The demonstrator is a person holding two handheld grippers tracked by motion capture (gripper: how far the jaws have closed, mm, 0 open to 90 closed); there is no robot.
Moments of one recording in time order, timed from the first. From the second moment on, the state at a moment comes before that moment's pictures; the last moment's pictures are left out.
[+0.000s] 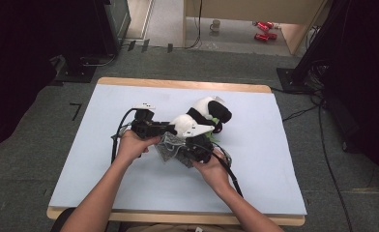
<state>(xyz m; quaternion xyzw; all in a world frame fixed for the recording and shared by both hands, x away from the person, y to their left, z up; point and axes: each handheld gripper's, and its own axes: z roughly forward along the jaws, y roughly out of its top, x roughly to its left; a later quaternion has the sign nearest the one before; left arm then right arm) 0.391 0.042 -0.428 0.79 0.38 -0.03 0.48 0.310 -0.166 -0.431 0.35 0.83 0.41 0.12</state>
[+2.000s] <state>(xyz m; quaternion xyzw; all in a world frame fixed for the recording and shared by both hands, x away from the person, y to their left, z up) 0.403 0.082 -0.413 0.75 0.42 0.02 0.51 0.330 -0.244 -0.417 0.43 0.79 0.43 0.11</state>
